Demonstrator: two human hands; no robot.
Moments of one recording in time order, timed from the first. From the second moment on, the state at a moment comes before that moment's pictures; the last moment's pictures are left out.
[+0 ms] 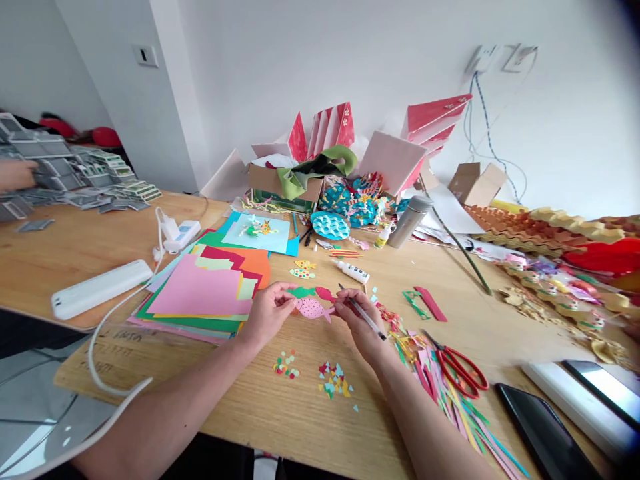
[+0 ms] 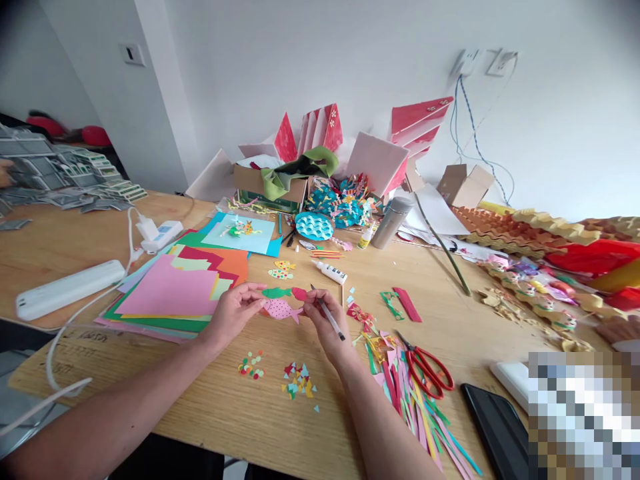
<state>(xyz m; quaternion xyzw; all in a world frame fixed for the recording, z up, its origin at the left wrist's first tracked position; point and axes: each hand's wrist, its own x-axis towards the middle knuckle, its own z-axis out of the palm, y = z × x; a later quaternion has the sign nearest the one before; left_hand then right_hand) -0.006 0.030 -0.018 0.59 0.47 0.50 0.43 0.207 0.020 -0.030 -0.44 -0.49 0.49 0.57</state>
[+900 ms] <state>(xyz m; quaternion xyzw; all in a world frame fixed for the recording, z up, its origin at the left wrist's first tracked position) -0.001 0.031 -0.031 0.60 0.45 0.53 0.40 0.223 0.102 -0.018 -0.51 -0.67 0.29 0.46</state>
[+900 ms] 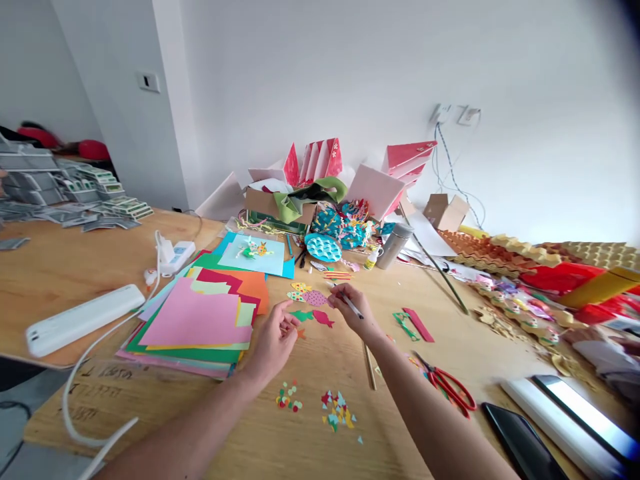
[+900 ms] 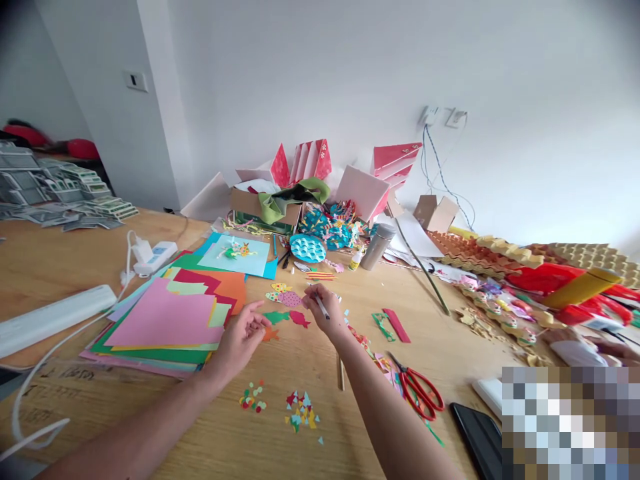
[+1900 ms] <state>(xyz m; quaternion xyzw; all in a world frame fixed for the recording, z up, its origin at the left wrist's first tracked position) -0.014 0.035 -0.024 0.64 0.48 0.51 0.31 0.218 0.038 0.020 -0.54 -0.67 0.21 0.46</state>
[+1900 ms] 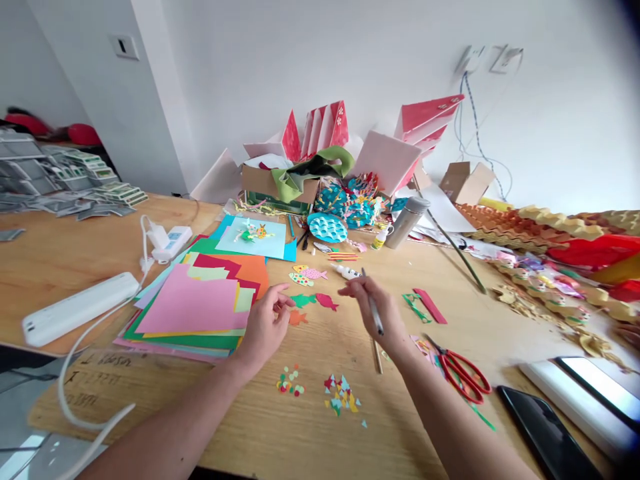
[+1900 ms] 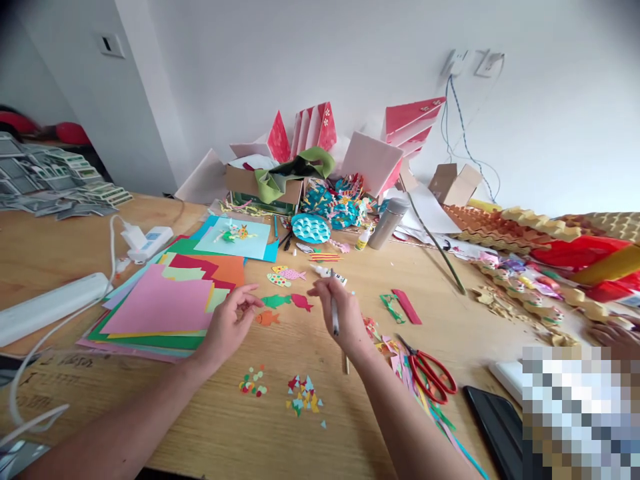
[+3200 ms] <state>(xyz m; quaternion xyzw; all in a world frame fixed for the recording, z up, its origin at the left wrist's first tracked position) -0.002 0.014 -0.029 0.87 0.42 0.22 0.10 0.196 0.038 -0.048 -0.42 -0.87 0.09 0.25</state>
